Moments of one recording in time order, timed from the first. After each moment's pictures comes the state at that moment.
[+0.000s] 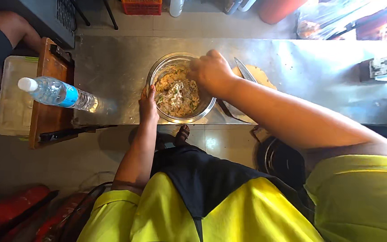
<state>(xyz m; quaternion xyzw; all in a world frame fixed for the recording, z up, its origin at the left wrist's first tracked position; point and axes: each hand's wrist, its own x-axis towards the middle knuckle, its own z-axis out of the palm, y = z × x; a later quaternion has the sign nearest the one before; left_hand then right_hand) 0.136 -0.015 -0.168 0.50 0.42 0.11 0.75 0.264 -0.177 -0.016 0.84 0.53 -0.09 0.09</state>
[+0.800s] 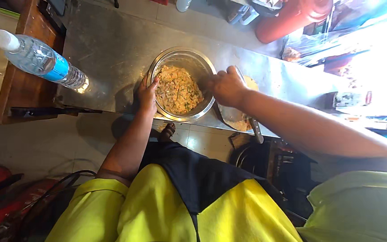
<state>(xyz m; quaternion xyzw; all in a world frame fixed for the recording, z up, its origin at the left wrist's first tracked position) 0.138 -0.015 -0.160 0.46 0.40 0.15 0.78 0.276 -0.223 -0.049 0.82 0.49 -0.20 0.22</state>
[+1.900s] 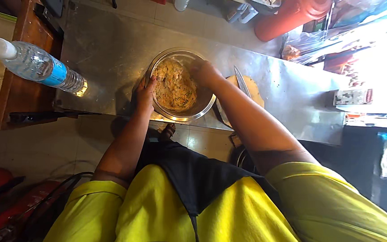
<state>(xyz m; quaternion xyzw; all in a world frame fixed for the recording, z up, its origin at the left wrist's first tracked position) 0.145 -0.004 -0.168 0.46 0.40 0.10 0.78 0.295 -0.152 -0.070 0.93 0.14 -0.32 -0.14</state>
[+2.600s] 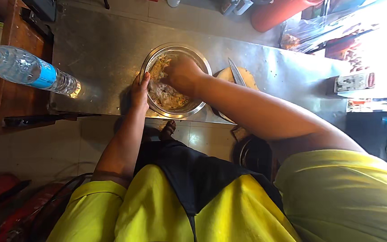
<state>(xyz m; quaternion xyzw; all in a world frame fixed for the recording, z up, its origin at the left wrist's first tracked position) 0.145 -0.010 -0.164 0.50 0.39 0.10 0.77 0.252 -0.127 -0.037 0.76 0.61 -0.17 0.17</state>
